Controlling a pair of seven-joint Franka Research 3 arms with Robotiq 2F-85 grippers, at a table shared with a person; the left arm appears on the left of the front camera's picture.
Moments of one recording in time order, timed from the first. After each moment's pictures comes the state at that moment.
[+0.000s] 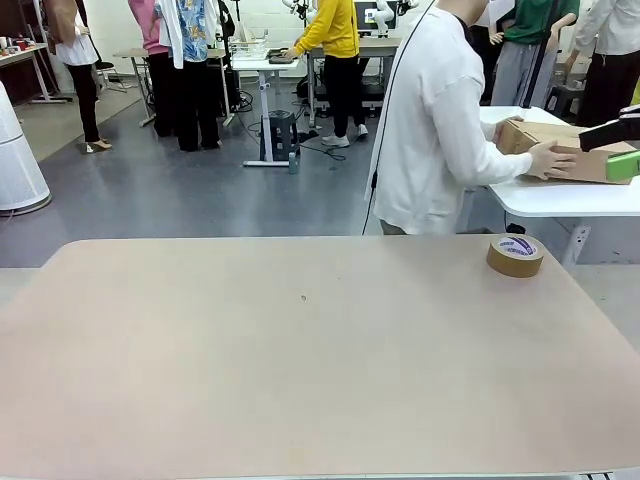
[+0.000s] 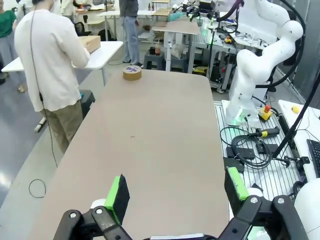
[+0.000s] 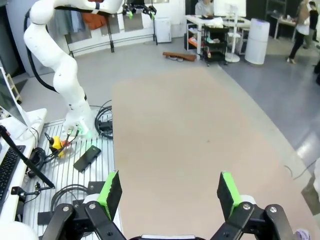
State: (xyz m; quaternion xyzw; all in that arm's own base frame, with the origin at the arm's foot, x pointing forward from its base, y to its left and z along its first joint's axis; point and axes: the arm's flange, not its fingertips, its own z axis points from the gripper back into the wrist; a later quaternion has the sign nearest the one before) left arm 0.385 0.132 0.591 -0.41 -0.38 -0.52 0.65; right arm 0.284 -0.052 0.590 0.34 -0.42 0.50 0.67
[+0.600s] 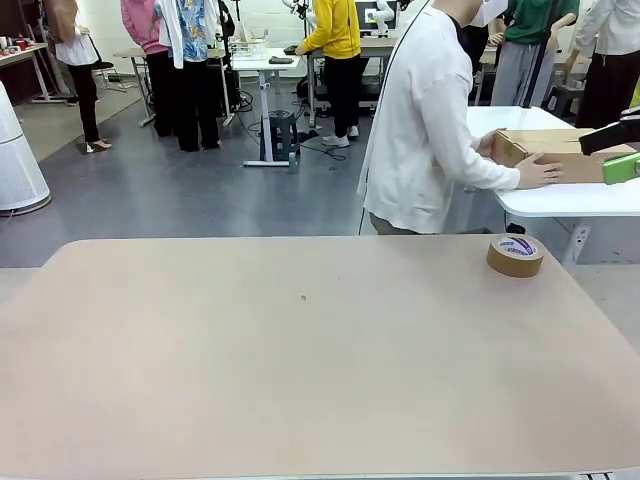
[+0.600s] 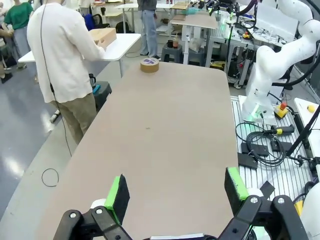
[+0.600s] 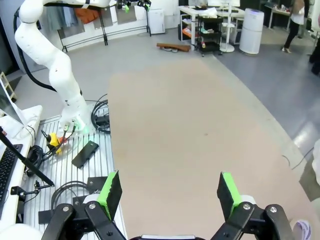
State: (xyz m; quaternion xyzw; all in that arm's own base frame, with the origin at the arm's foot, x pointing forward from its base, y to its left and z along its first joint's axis) left arm 0.381 0.136 0.590 -0.37 -0.39 -0.51 0.67; right arm 0.276 -0.046 0.594 0.33 -0.41 0.50 0.69
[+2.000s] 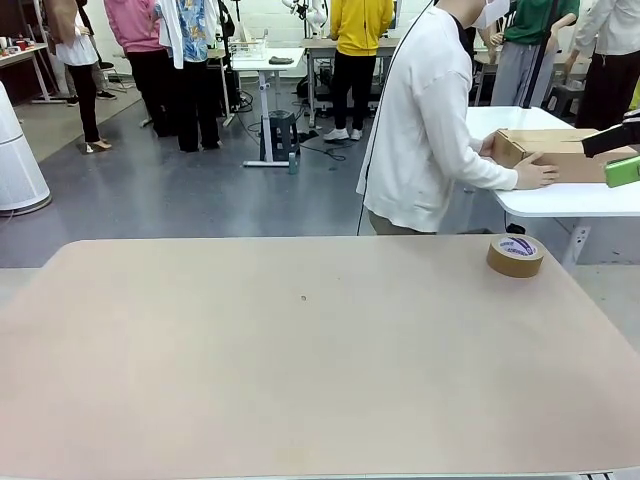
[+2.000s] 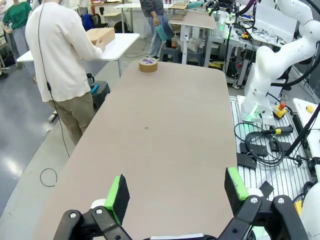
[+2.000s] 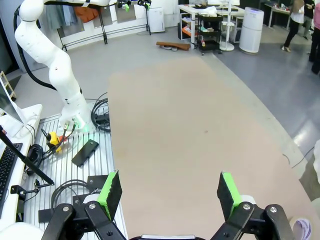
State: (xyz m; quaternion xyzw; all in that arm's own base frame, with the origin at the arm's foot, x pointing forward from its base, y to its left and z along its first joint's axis) left arm 0.383 0.136 0.589 -0.38 -0.39 -0.51 0.67; right arm 0.274 -0.047 0.594 0.32 -0.41 0.50 0.69
